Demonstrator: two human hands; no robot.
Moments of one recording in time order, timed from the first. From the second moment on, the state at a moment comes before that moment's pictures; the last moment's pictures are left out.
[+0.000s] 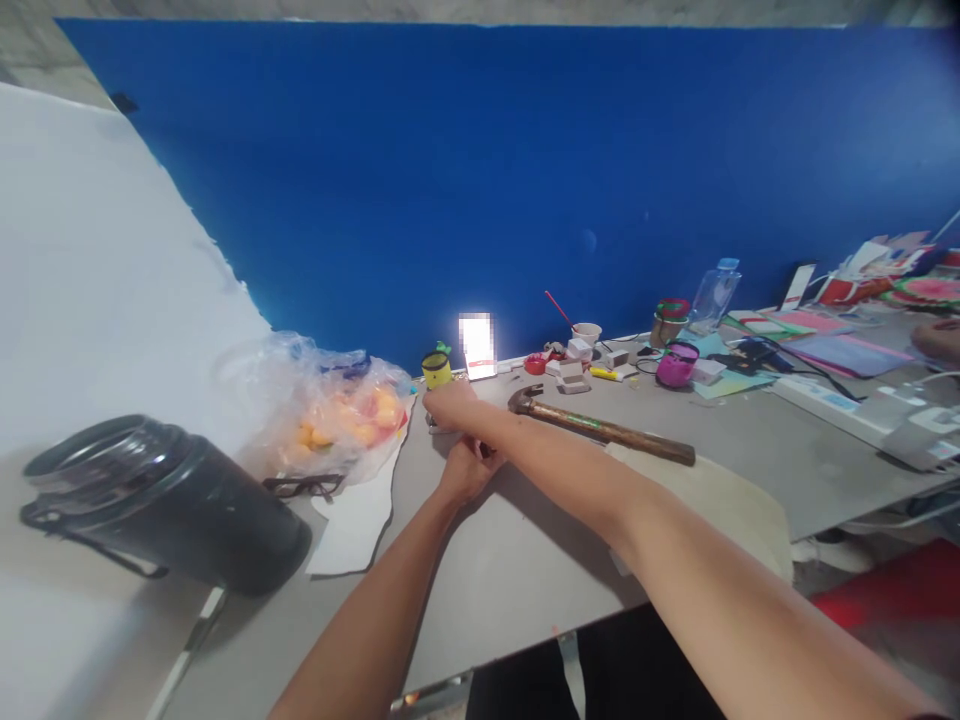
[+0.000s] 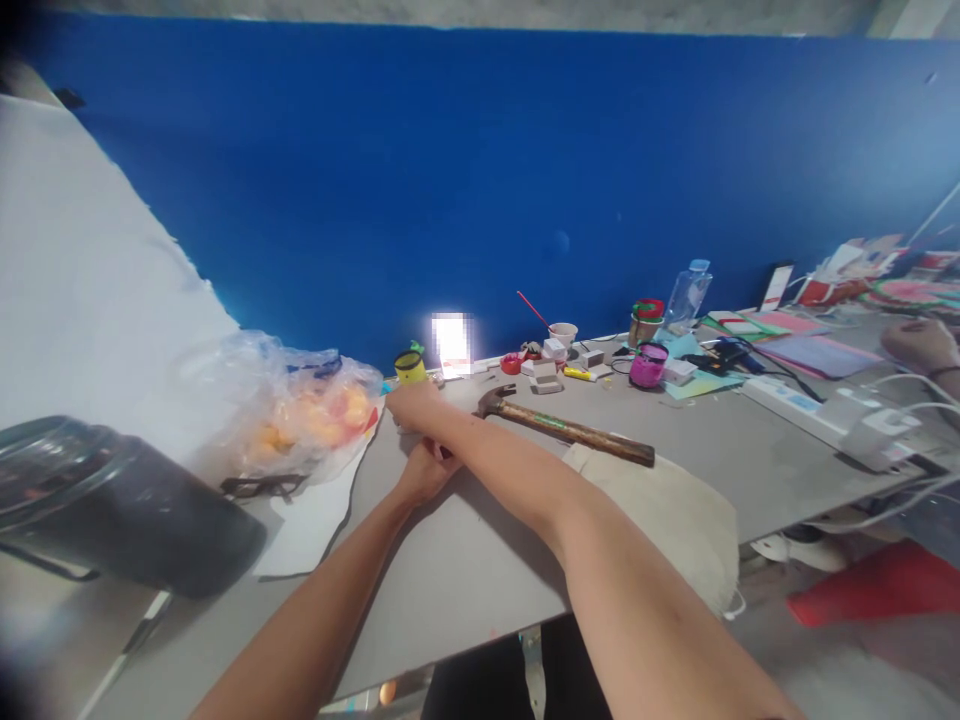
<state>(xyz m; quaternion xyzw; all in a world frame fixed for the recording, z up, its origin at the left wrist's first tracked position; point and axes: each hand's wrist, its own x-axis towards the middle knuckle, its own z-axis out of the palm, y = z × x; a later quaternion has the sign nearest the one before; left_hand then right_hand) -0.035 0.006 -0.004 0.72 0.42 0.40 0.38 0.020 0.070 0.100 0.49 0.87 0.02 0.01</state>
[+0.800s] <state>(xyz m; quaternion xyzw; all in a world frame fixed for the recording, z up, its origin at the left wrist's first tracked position) -0.035 -0.002 0.016 0.61 0.44 0.46 0.48 0.181 0.015 0.035 0.41 0.47 -0.65 -0.44</state>
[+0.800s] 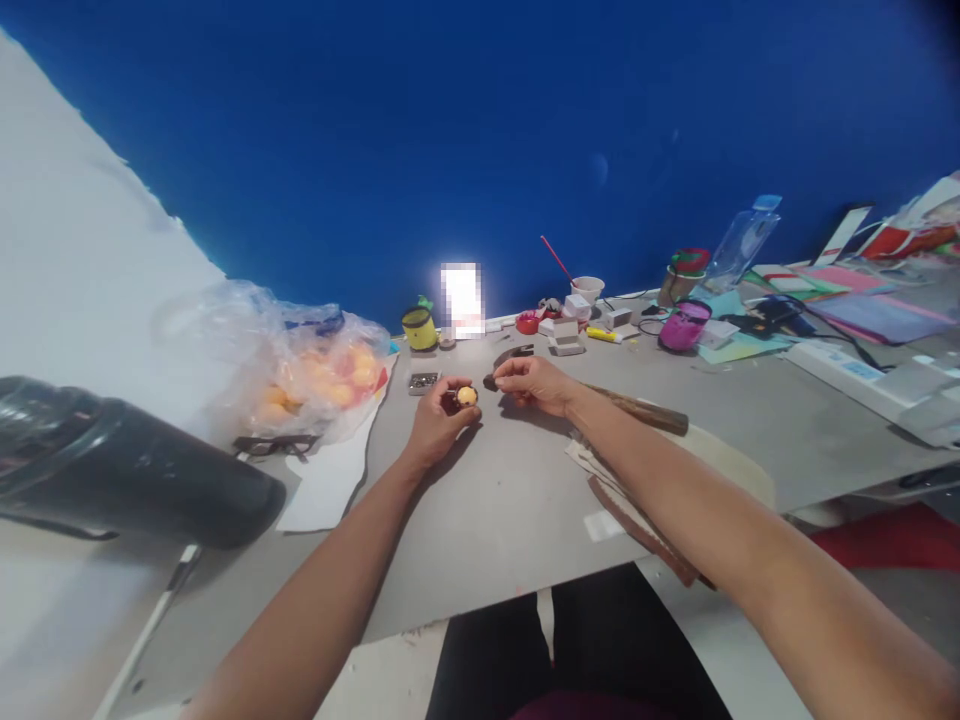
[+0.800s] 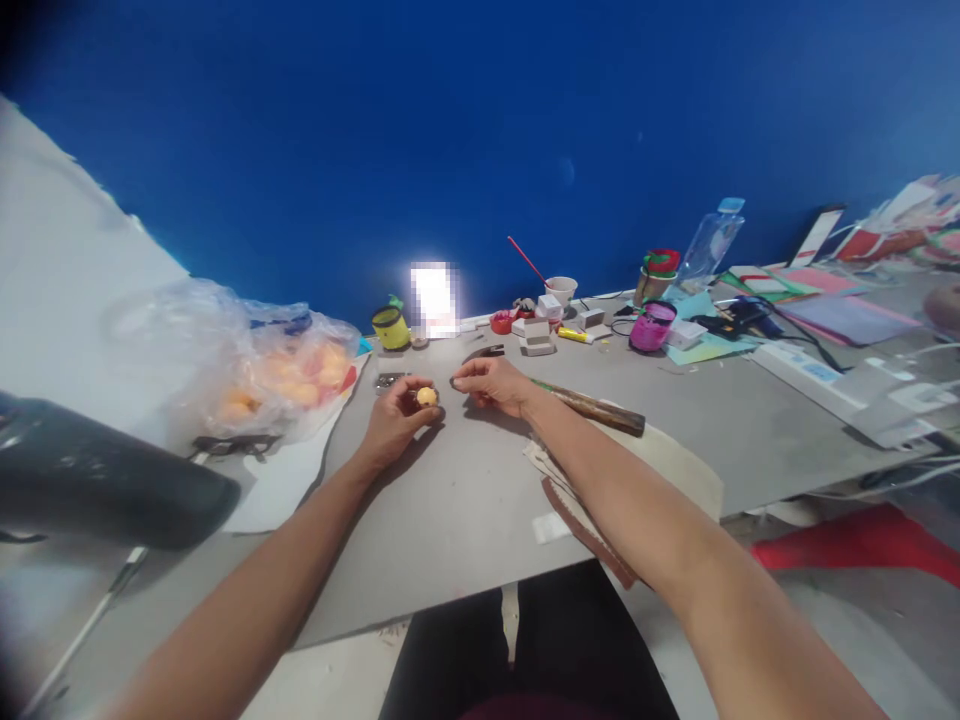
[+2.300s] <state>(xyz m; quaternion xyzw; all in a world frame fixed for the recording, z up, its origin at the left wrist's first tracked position) -0.032 -0.008 0.015 0.72 0.46 0.41 0.33 0.159 -0.003 0.020 0.39 0.51 -0.65 -0.41</state>
